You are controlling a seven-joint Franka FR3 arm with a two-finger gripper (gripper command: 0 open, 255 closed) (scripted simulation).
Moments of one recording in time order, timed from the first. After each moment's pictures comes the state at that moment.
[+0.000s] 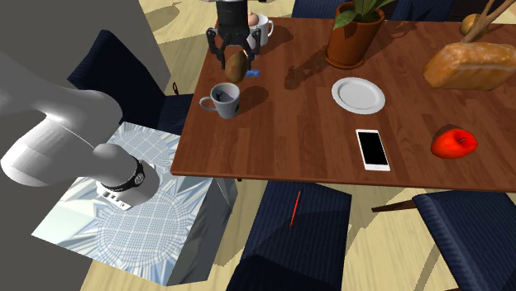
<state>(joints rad) -0.14 -0.45 0.93 -2.13 0.14 1.74 2.02</state>
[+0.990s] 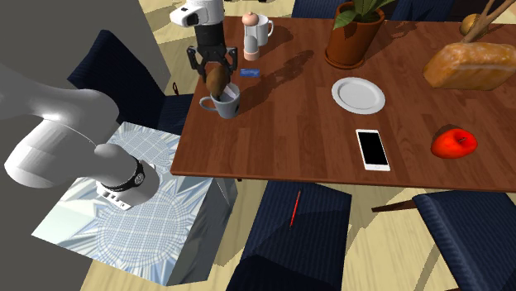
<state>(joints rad) 0.01 -0.62 0.91 -2.37 0.28 1.83 2.02</state>
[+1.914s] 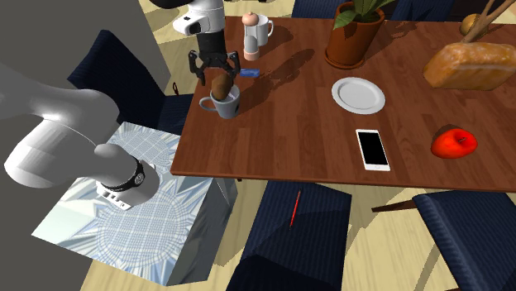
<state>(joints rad) 0.00 -0.60 0.94 -2.41 0.29 1.88 2.04</state>
